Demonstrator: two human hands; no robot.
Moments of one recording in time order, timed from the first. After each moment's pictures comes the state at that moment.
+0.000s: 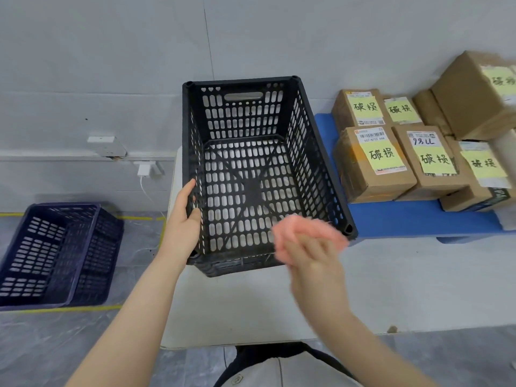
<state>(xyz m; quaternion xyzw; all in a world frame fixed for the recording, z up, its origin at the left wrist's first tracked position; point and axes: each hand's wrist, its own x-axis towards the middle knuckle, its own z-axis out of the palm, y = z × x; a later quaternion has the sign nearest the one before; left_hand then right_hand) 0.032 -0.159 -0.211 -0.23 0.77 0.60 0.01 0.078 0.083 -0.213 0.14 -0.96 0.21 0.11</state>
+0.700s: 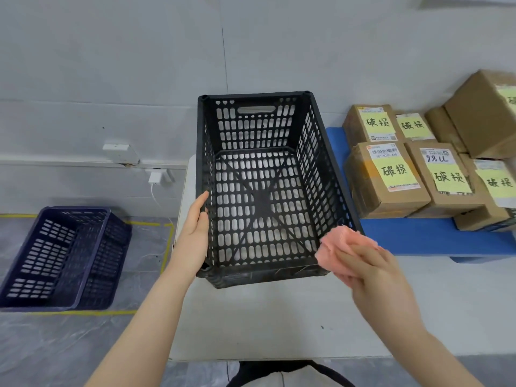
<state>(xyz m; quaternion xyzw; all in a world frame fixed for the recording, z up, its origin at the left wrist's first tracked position) 0.035 -0.160 -0.203 -0.22 0.74 0.64 0.02 0.062 0.151 -0.187 0.12 -0.98 0.17 0.04</state>
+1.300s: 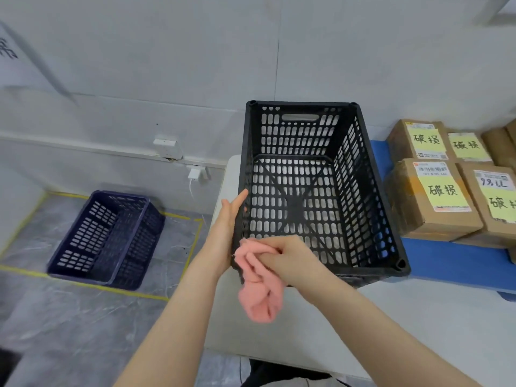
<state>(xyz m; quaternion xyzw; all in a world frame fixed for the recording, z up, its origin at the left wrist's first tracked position) 0.033 -0.169 -0.195 -0.24 0.55 0.80 0.06 0.032 -0.015 -0.153 0.09 -0.76 0.53 -0.37</state>
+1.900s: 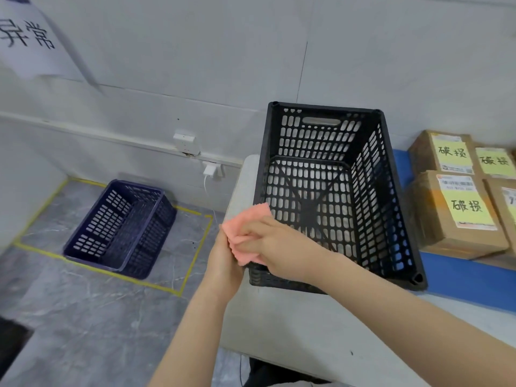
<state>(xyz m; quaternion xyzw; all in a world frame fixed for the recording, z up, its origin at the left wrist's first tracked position) 0.075 -0.159 -0.203 -0.32 0.42 0.85 0.00 -0.004 -0.047 -0.182 0.61 -0.76 0.21 -0.08</state>
